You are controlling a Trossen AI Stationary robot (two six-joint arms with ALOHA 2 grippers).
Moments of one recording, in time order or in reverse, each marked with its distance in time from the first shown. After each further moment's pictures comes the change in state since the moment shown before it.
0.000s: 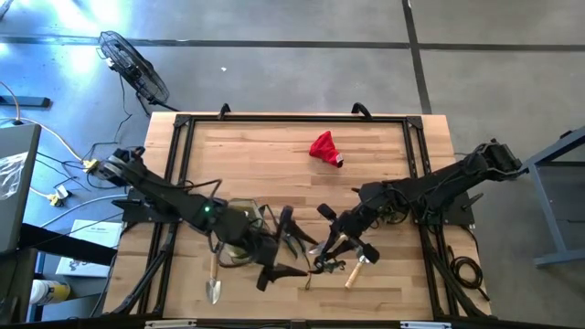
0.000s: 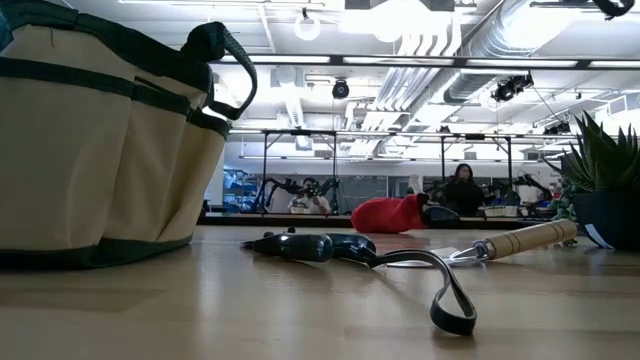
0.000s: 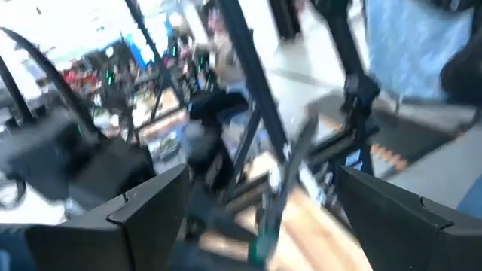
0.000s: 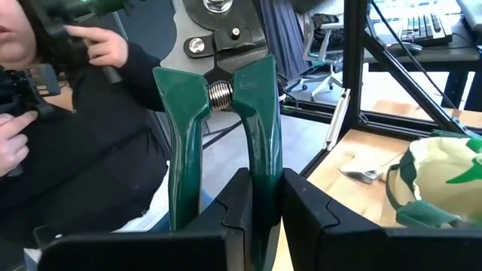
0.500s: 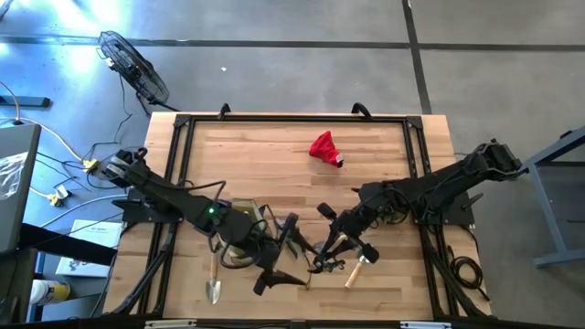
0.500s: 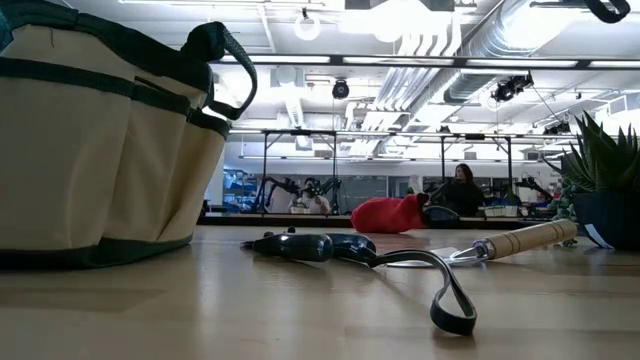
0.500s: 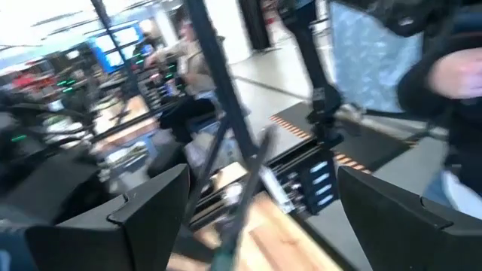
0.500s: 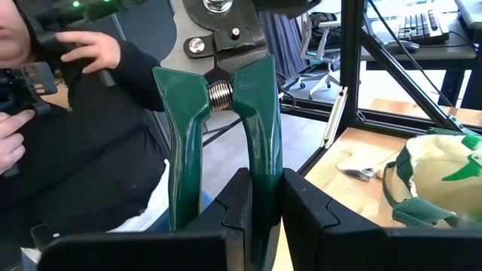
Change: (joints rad) left arm 0.001 0.029 0.001 0.016 0.122 -0.043; right arm -0.005 0.000 -0.001 -0.006 0.004 -0.003
